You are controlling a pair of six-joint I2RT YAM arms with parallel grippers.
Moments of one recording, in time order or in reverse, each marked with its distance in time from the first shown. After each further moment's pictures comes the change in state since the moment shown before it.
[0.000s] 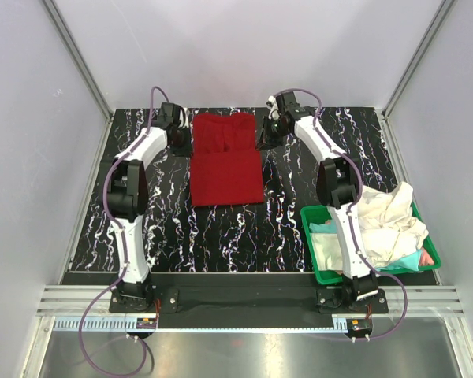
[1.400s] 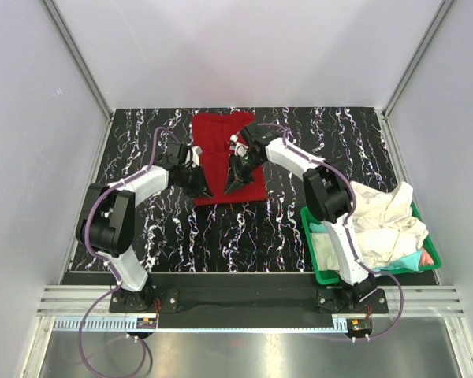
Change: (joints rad) left arm -0.131 -0.381 -0.649 0.211 0.288 -0.207; right arm 0.243 -0.196 -0.426 0.043 -0.281 0.119
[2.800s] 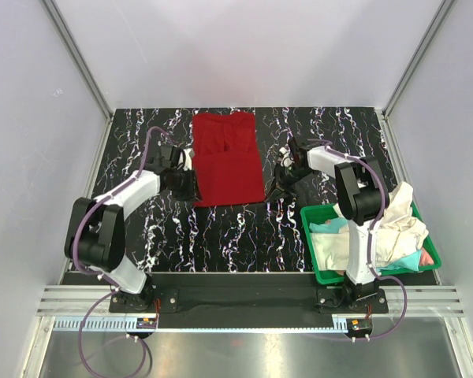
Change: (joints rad) left arm 0.022 -0.121 -0.058 -0.102 -0.136 0.134; right arm -0.255 -0.203 -0.499 0.094 0.038 -0.037
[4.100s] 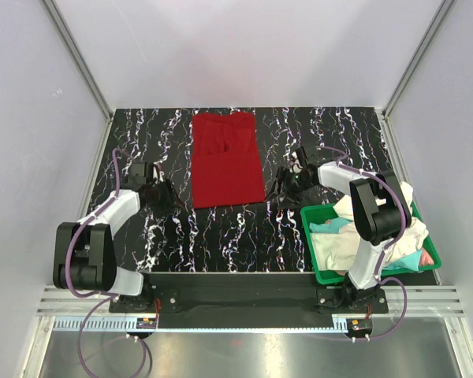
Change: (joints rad) left arm 0.178 -0.199 -0.216 0.043 -0.056 -0.143; right arm 0.010 -0.269 -0.301 0.234 0.141 0.175
